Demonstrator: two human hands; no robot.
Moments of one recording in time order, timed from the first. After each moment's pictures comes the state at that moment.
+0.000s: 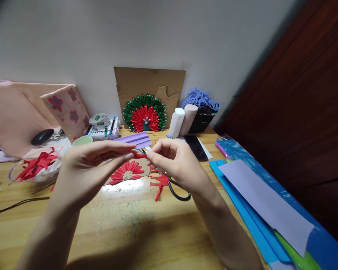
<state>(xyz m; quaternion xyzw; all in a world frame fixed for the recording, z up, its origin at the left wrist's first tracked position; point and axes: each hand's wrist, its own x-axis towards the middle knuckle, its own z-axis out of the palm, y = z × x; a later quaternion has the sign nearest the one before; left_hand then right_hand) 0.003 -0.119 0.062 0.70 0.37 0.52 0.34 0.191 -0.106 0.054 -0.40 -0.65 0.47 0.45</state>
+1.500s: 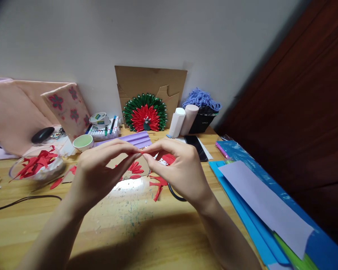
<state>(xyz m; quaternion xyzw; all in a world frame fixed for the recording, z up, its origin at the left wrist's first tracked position) 0.008 -0.108 0.050 0.82 0.32 0.47 0.07 0.185 -0.118 0.052 -0.42 -0.73 0.23 0.49</state>
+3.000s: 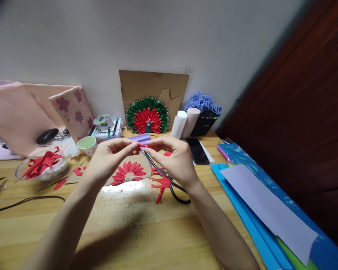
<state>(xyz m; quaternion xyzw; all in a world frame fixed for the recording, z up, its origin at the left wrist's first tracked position) 0.004 -0.081 0.037 0.60 0.41 0.50 0.46 0.178 -0.085 0.031 -0.40 -0.69 0.28 0.53</state>
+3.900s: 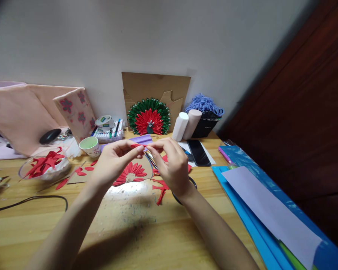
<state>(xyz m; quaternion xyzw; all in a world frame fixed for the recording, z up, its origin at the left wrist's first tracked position) 0.011 -0.086 0.036 0.59 0.41 0.50 0.48 0.167 -0.090 0.022 -0.39 -0.74 -0.01 0.55</state>
